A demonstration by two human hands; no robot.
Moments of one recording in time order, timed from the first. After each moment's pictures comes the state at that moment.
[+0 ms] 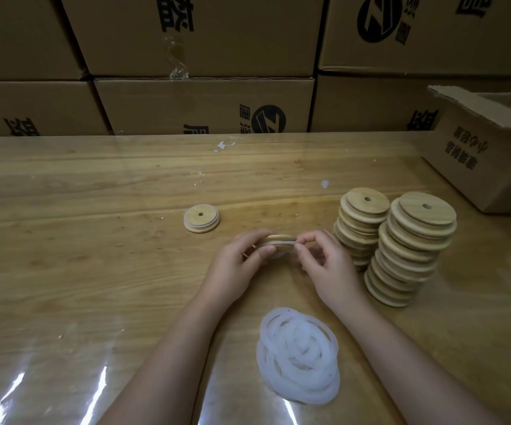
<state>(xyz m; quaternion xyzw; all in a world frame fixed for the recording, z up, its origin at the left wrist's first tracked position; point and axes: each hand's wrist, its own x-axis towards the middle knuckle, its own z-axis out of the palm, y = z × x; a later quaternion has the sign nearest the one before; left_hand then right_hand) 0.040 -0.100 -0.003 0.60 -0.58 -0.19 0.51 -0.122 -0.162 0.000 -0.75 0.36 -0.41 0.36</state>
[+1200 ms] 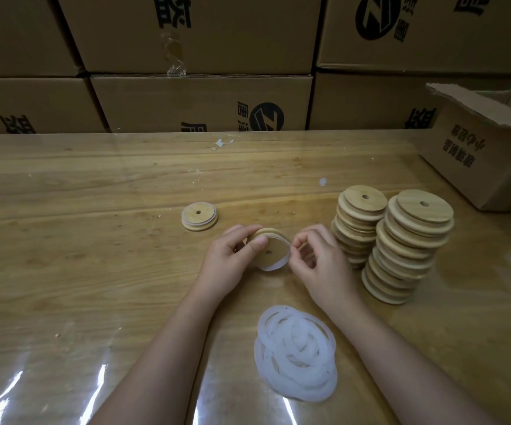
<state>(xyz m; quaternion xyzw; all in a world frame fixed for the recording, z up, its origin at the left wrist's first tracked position) 0.043 -0.098 0.004 0.60 -0.53 -0.23 0.55 -0.119 -0.158 -0.001 -0.80 0.35 -0.42 0.24</state>
